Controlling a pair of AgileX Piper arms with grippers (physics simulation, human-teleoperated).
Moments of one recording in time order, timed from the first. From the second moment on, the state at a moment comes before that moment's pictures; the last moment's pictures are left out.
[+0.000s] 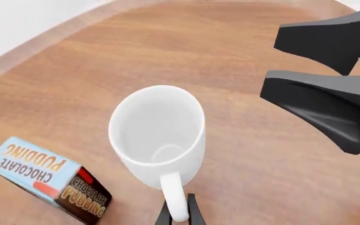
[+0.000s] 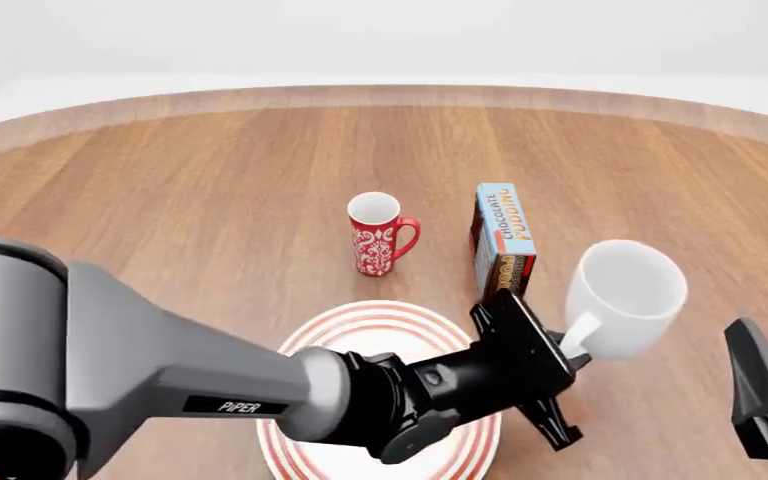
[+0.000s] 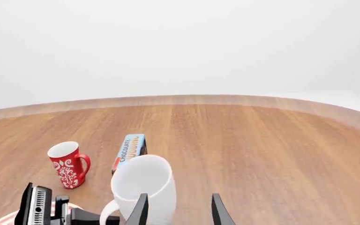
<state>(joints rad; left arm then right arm) -1.10 2.05 -1.08 -0.58 0.17 0.00 0.00 -0.01 -0.01 0.06</state>
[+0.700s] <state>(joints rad) -1.09 1.87 -0.88 -0.65 0.15 0.00 0.00 -0.01 -0.01 0.05</state>
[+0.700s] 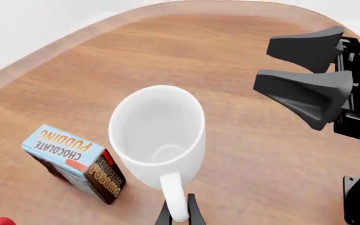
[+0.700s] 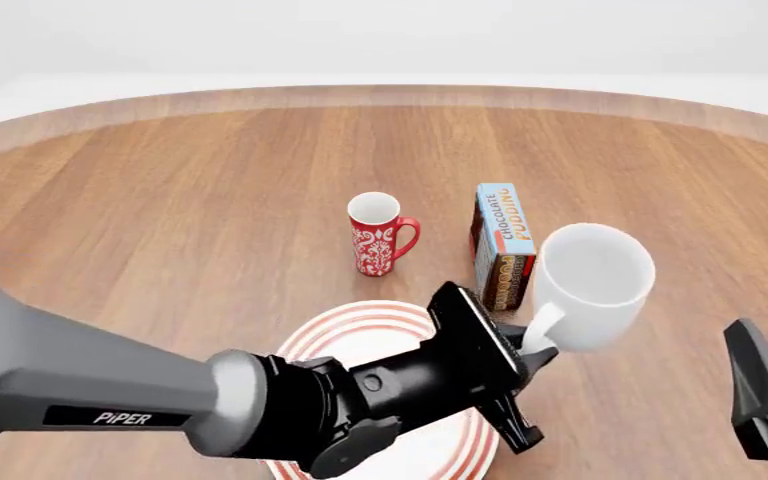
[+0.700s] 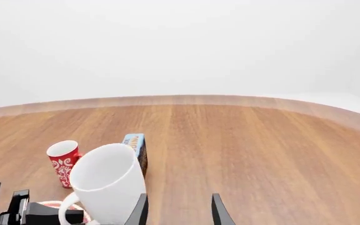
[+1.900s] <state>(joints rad) -0.98 1.47 -0.51 -0.69 0.13 0.00 0.00 -0.01 0.00 0.04</state>
